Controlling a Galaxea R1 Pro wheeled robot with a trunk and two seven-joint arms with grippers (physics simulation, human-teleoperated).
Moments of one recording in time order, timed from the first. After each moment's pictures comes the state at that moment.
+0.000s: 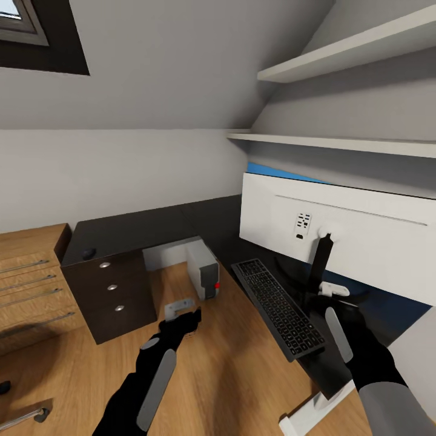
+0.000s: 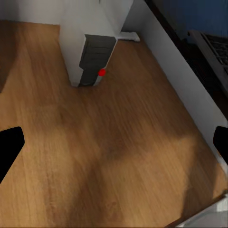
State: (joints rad) left arm -0.33 -0.17 -0.21 -1.31 0.39 0.41 0.33; right arm -0.58 -0.11 -0.10 -1.09 -0.25 0.63 -0.14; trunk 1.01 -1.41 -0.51
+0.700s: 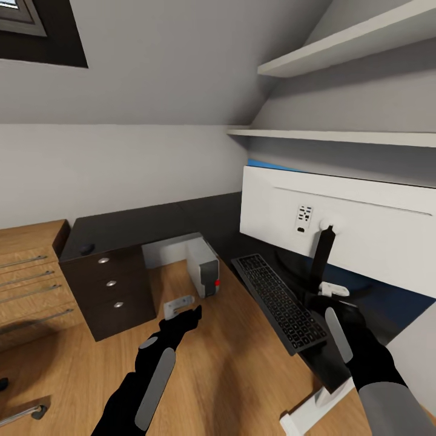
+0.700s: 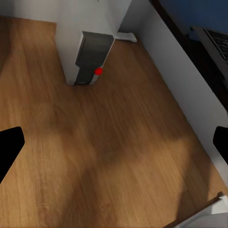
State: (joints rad) left arm -0.33 -0.17 -0.21 -1.33 0.42 0.41 0.34; right arm -0.58 -0.11 -0.10 -1.09 -0.26 0.63 -0.14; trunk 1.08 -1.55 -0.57
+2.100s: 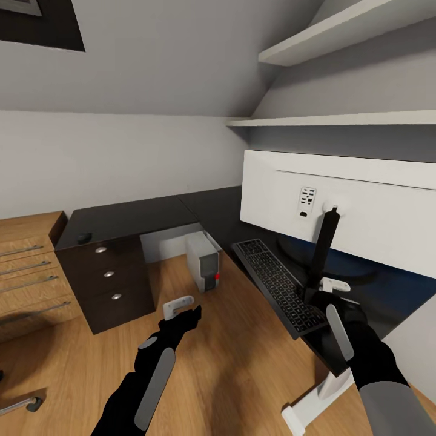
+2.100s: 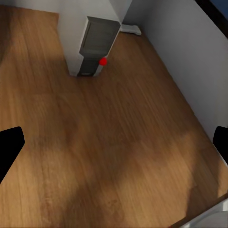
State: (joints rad) left arm -0.33 -0.17 -0.21 -1.33 0.42 0.41 0.34; right arm -0.58 -0.11 -0.10 -1.14 -0.26 0.63 -0.14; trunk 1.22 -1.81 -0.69
